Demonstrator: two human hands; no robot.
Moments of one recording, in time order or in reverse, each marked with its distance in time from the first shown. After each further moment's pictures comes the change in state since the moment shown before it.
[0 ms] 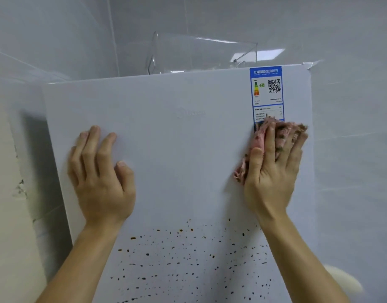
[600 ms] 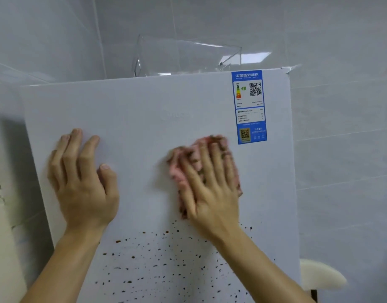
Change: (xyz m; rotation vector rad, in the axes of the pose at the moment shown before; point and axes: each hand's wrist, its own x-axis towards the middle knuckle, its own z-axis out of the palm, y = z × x) left_hand -0.002 -0.003 -0.001 -0.007 -0.010 0.022; right_hand -0.049 -0.041 0.009 -0.022 -0.121 -0.501
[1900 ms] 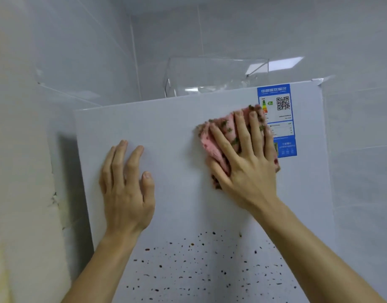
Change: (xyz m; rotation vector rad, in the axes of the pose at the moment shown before) left_hand 0.017 0.021 -0.011 0.011 -0.183 -0.070; right_hand 0.078 0.037 -0.005 -0.104 0.030 -0.033
